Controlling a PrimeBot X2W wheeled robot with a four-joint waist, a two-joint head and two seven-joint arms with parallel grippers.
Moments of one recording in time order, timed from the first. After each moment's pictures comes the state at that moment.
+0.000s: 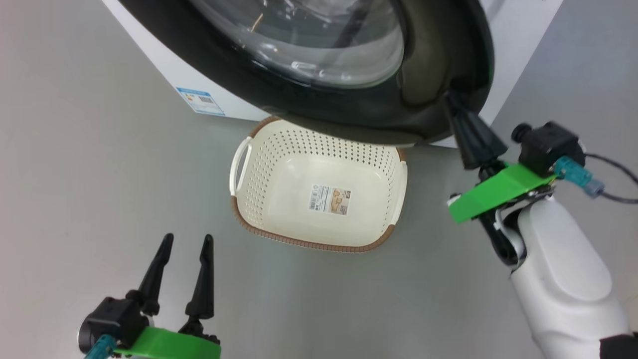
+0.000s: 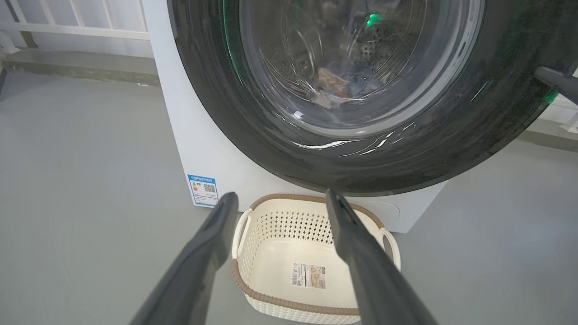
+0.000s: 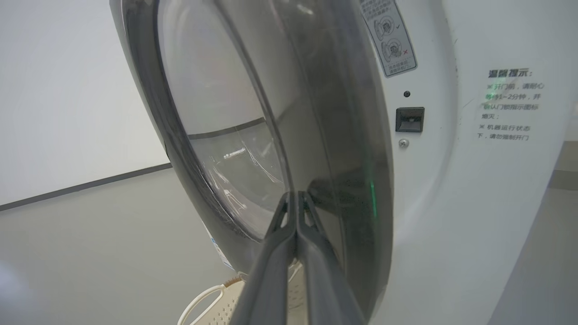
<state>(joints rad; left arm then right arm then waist) -0.09 0.03 -0.15 0.12 -0.29 -0.12 -0.25 -0.60 -0.14 0.19 0.38 0.26 0.13 -0.26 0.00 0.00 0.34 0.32</state>
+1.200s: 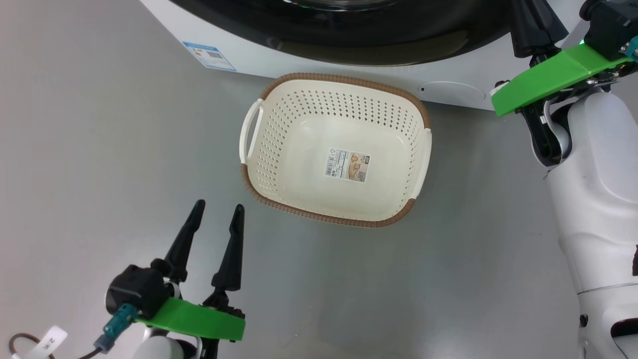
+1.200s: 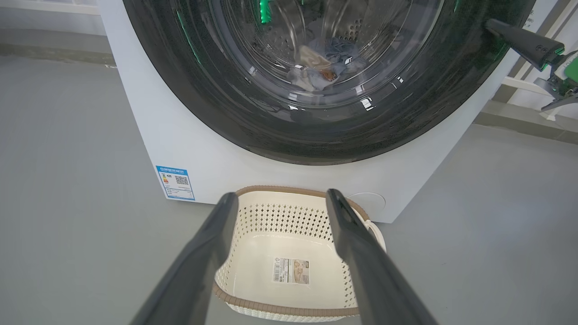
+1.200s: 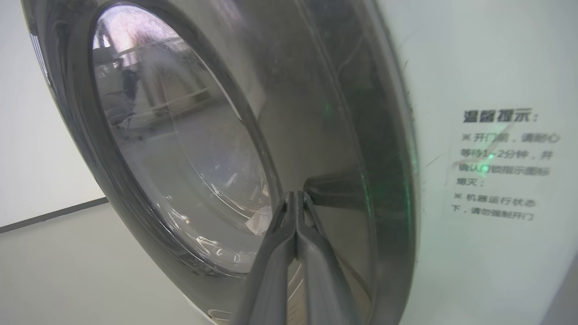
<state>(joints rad) -0.20 0.03 -0.25 0.13 -0.35 -0.13 -0.25 -0.96 -0.17 0.06 0.58 0.22 0.15 -0.26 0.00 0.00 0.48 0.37</state>
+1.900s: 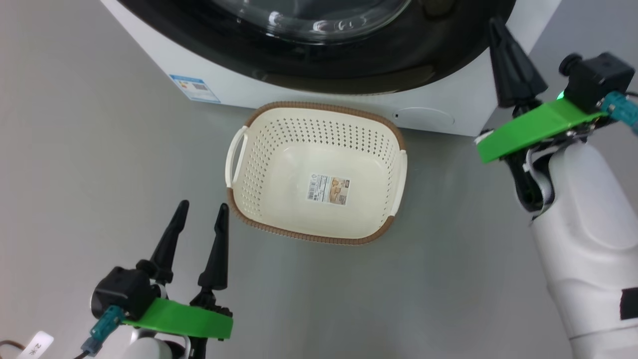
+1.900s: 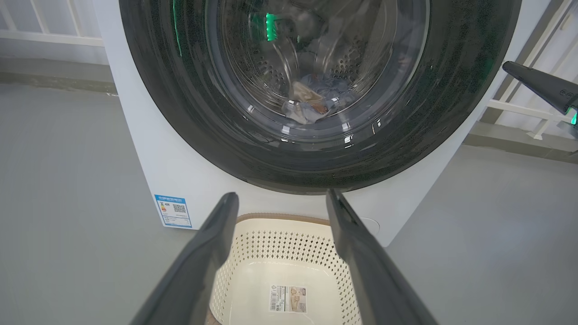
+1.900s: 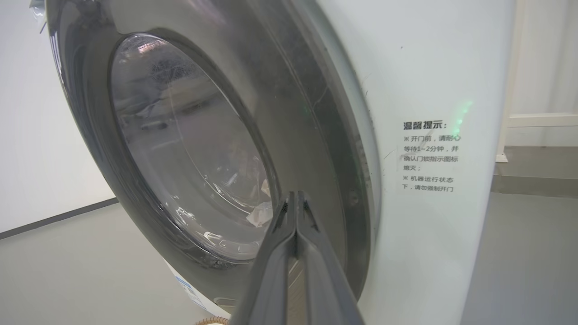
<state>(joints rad) -0.20 0.03 -0.21 0.13 -0.33 -0.13 -0.25 -0.81 -0.17 0.11 0.50 0.29 0.14 -0.26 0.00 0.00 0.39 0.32</state>
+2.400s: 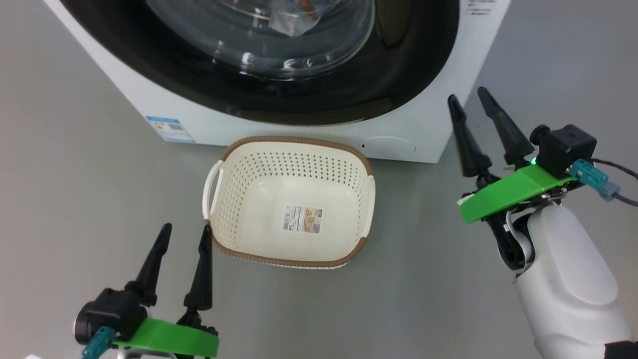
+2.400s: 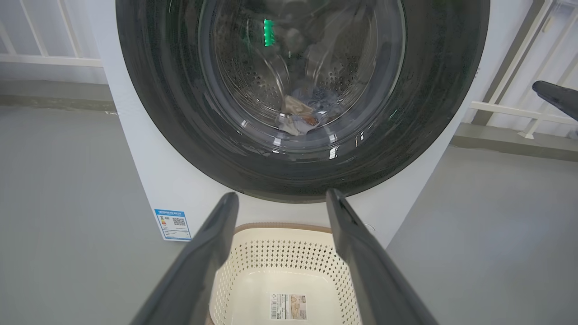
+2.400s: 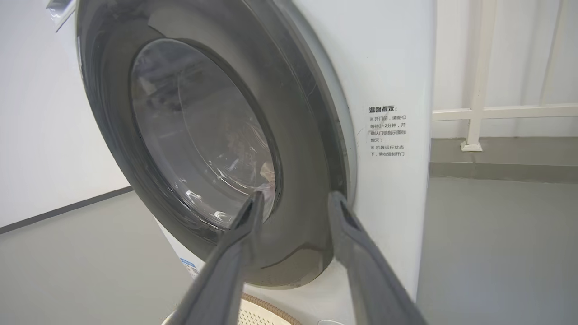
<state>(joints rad) -0.12 0.03 -0.14 0.13 -0.26 -0.13 -0.25 -0.60 -0.13 0.12 0.42 0.31 0.14 -0.26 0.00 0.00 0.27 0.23</state>
